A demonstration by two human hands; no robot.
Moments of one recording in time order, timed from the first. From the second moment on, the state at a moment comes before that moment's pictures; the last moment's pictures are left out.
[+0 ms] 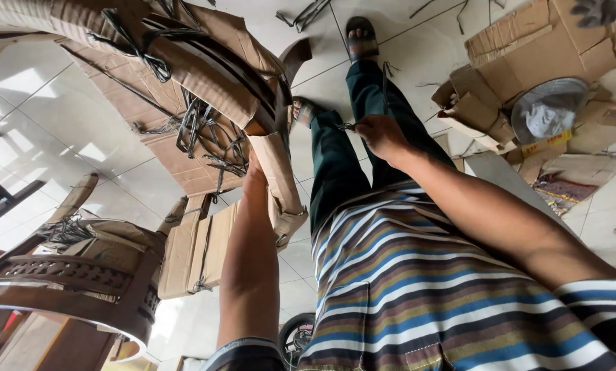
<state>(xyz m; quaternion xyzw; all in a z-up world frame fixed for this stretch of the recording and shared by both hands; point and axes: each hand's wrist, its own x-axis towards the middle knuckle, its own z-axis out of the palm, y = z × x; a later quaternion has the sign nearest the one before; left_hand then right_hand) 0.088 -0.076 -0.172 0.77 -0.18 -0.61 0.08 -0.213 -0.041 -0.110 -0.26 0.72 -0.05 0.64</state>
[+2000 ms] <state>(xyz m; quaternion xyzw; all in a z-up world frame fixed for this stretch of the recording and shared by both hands) 0.091 -0.071 -0.143 0.79 0.06 -0.41 0.44 -0.154 -0.015 -0.223 -0.43 0.58 0.10 0.68</state>
